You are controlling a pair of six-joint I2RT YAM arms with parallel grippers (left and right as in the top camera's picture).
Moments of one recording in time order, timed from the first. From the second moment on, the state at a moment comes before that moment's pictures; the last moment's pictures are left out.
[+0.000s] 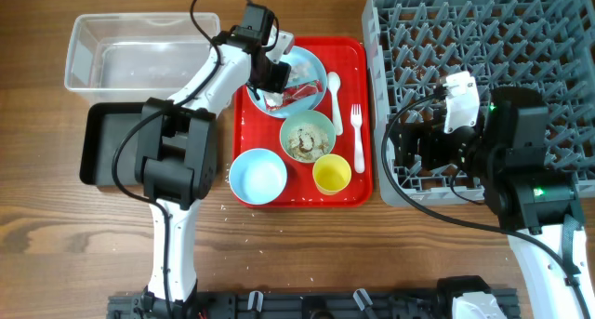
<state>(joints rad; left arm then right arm) -0.30 2.31 1.80 -0.71 0.21 0.05 0.08 1.02 1.02 -0.76 -0.38 -0.03</state>
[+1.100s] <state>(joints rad) -0.22 2.03 1.87 -0.81 0.11 0.14 0.08 1.02 1.02 -0.76 -0.38 -0.03</state>
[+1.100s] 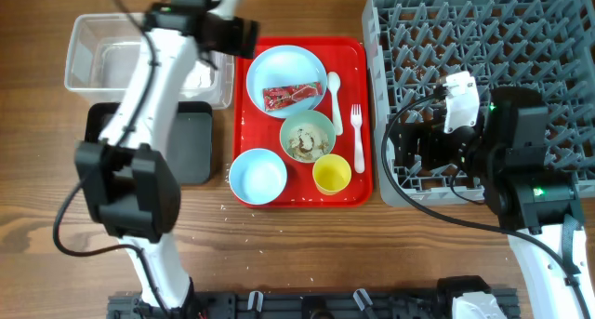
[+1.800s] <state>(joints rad) -0.38 2.30 1.87 -0.84 0.11 0.48 0.08 1.05 1.02 -0.76 -0.38 -0.03</state>
